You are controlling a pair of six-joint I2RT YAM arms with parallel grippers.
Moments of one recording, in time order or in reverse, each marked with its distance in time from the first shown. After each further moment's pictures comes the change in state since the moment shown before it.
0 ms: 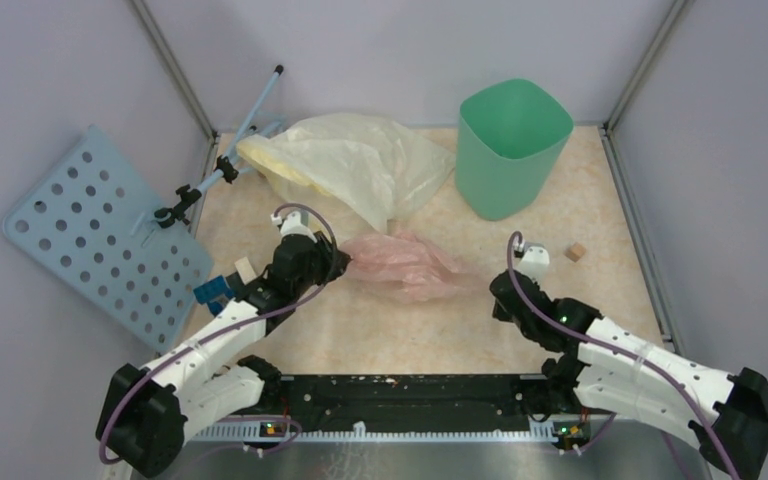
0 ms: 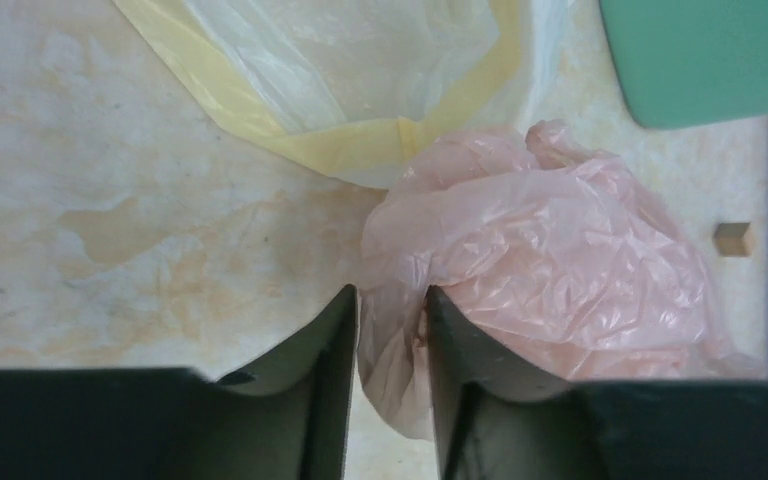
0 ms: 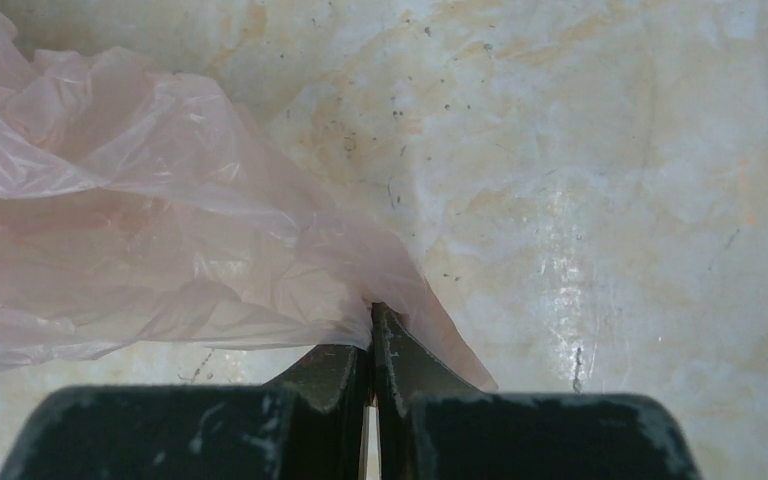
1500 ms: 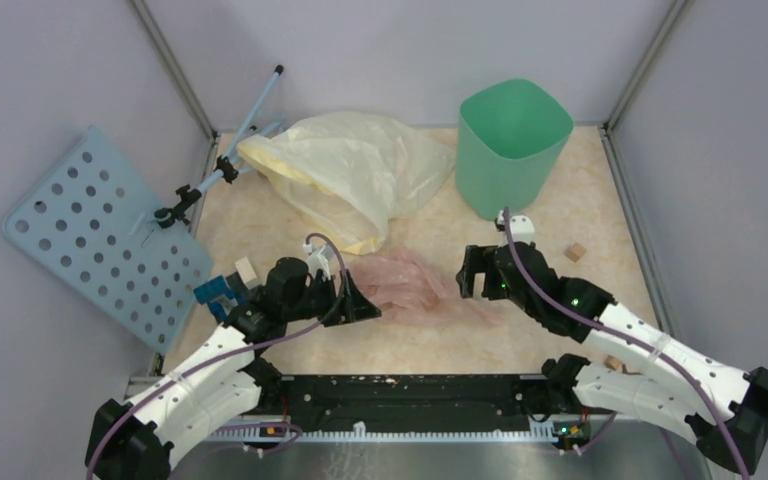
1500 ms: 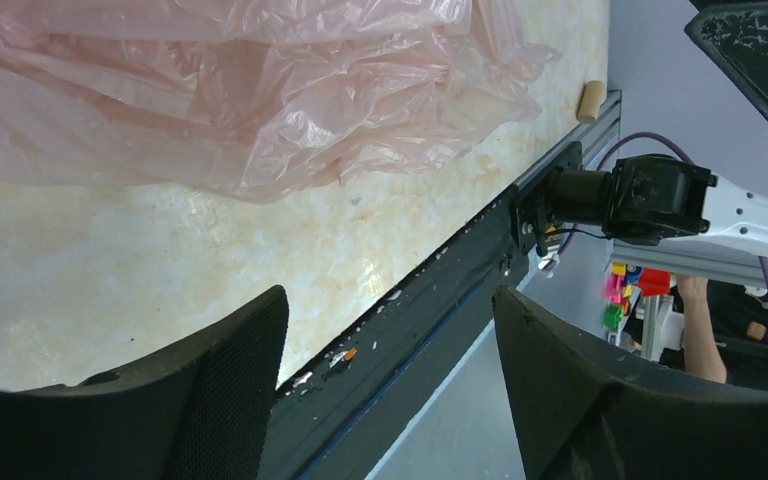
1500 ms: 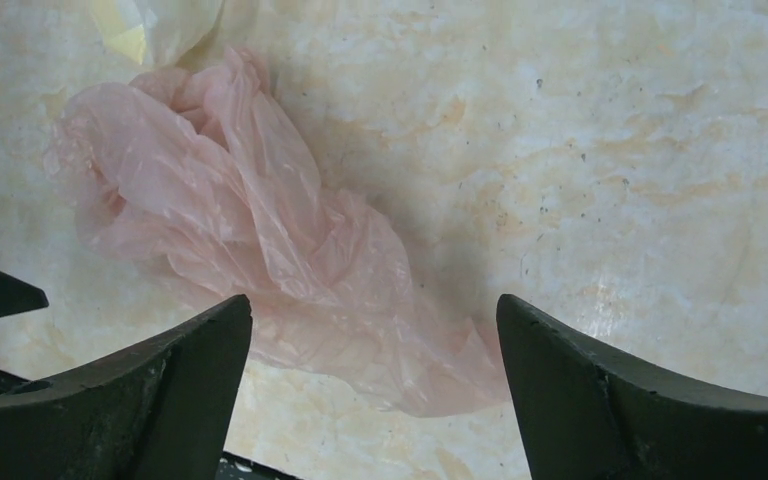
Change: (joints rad) left arm -0.048 -0.209 -0.102 -0.173 0.607 -0.004; right arm 0.000 0.021 0.234 0.002 -0.175 -0.216
